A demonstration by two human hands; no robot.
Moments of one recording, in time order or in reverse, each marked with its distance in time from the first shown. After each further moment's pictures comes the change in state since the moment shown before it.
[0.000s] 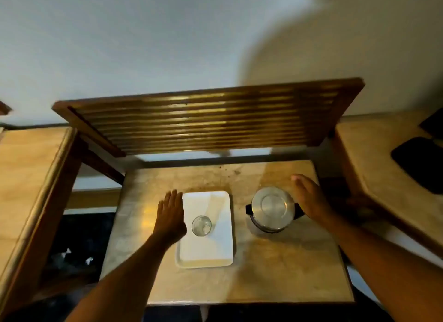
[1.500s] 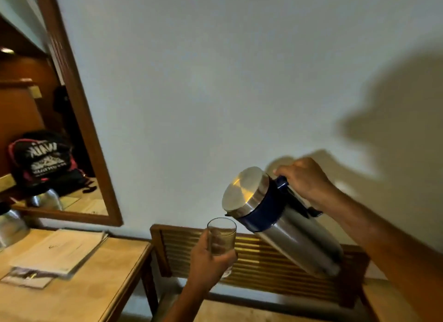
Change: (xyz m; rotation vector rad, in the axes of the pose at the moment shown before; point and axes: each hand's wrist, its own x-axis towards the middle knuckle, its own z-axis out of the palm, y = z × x) left_hand -0.112 0.068 -0.343 -1.151 0.506 0.193; right_hand -0.081 -0.496 -0.136 0.059 0.126 -0.576
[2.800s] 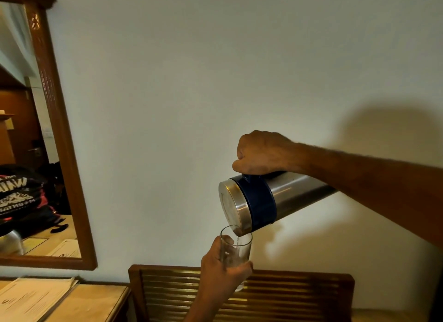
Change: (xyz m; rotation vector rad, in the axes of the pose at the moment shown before) left_hand 0.013 0.075 0.039 0.022 -0.052 0.217; right_hand 0.026 -0.147 -0.030 -0.953 -0.231 -0.509
